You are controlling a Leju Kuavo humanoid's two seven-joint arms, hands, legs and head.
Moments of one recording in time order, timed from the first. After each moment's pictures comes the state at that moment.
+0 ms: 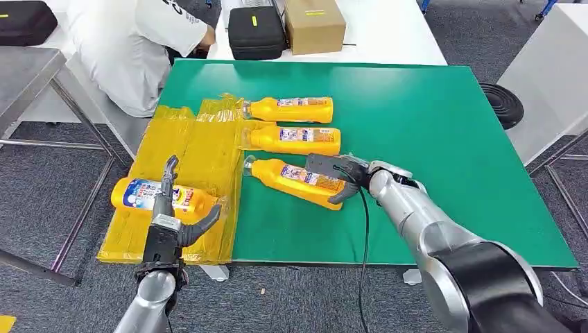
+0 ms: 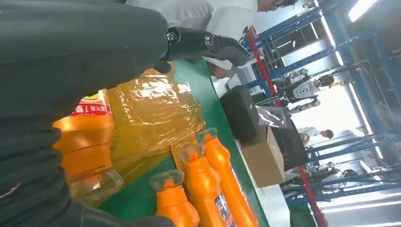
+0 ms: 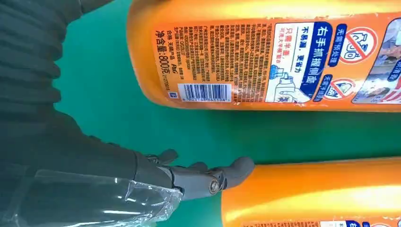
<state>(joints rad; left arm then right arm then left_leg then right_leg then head) -0.15 -0.12 -0.23 -1.24 -0.27 0.30 -0.56 -0.95 0.07 0.31 -0.29 0.88 0.33 -0.13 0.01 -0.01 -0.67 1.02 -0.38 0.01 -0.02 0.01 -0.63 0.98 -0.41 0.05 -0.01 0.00</state>
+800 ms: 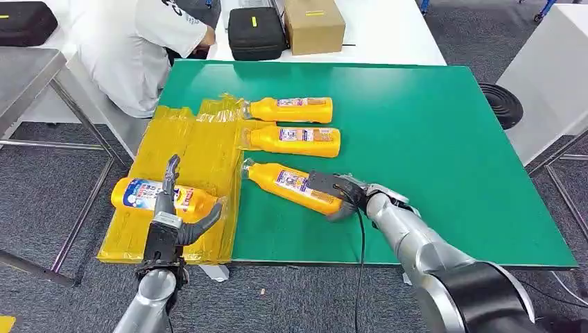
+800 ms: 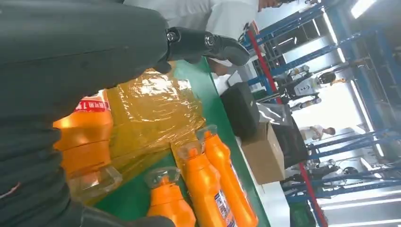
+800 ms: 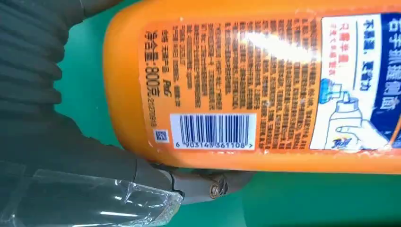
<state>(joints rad) -0.16 -0.12 -0.23 -1.23 -0.26 0.29 -0.55 -0.84 0.08 0.24 -0.29 0.86 0.30 -0.13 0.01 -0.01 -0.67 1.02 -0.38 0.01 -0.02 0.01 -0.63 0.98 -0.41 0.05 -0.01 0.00</state>
